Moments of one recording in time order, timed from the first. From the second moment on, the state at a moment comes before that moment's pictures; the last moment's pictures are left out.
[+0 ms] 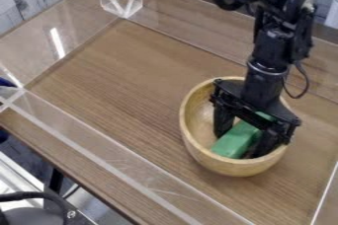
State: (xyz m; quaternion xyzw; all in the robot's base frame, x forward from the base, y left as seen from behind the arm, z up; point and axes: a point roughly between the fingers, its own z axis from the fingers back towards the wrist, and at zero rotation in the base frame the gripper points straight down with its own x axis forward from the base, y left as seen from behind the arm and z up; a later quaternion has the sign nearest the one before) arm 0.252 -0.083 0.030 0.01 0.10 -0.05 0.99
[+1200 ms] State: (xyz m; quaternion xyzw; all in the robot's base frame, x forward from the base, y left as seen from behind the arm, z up) arm 0.252 -0.077 0.035 -0.01 0.08 -0.04 1.00
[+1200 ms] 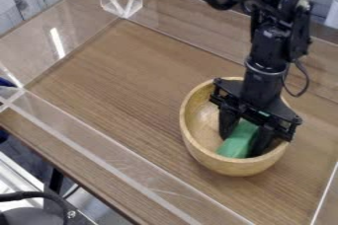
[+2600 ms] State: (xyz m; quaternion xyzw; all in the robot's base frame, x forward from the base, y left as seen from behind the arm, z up) arm 0.269 -0.054 0.119 -0.02 0.04 0.03 1.00
